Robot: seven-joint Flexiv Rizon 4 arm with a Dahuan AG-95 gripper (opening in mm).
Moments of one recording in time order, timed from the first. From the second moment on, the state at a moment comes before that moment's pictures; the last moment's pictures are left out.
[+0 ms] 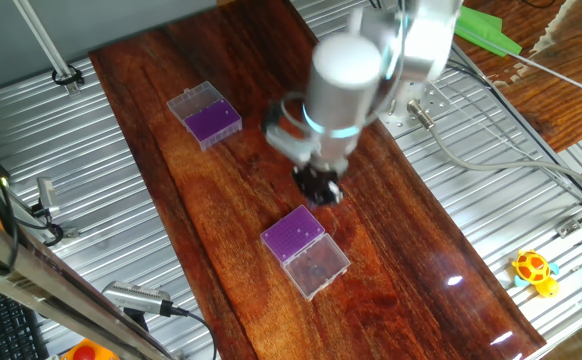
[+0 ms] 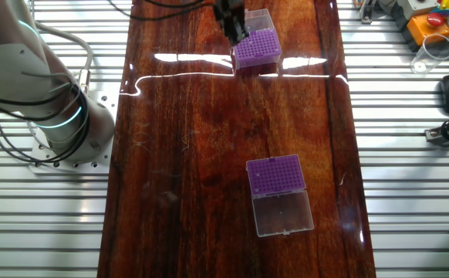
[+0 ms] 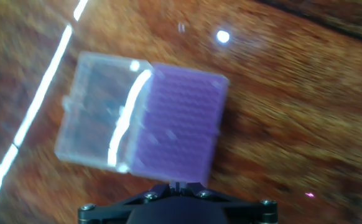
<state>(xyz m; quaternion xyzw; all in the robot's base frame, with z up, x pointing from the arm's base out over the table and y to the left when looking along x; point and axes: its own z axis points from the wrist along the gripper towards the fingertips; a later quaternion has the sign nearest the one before) 0.369 0.186 0.099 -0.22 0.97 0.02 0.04</state>
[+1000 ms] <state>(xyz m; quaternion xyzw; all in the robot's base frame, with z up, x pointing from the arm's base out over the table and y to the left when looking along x) 0.367 0.178 0.103 -0.17 0.98 0.03 0.00</state>
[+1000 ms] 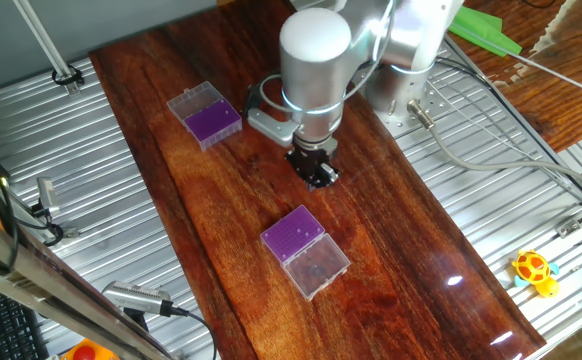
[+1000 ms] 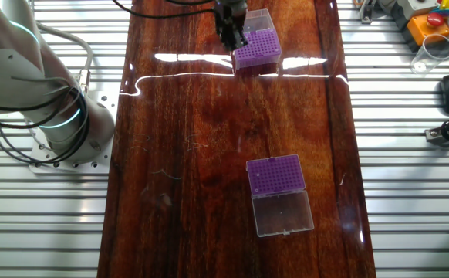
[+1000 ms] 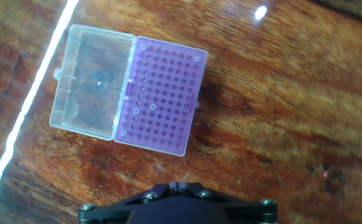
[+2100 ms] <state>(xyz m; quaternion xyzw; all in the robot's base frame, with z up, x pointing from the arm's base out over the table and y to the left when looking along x) 0.380 0.039 0.105 -0.26 0.97 0.04 -0.01</state>
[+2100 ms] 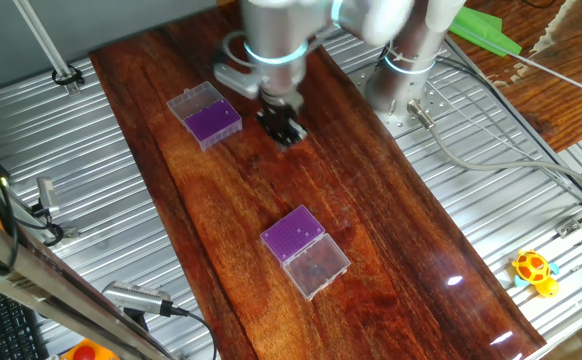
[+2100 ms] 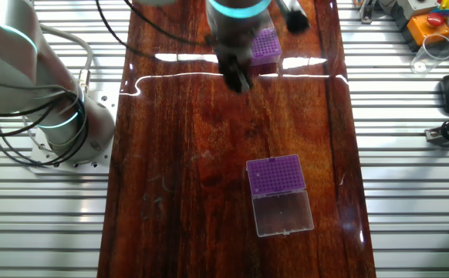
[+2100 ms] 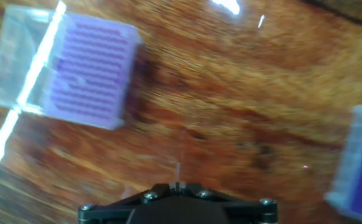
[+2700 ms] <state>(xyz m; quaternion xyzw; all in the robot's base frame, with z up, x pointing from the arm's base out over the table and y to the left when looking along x) 0.381 0.029 0.107 -0.24 0.97 0.02 -0.02</state>
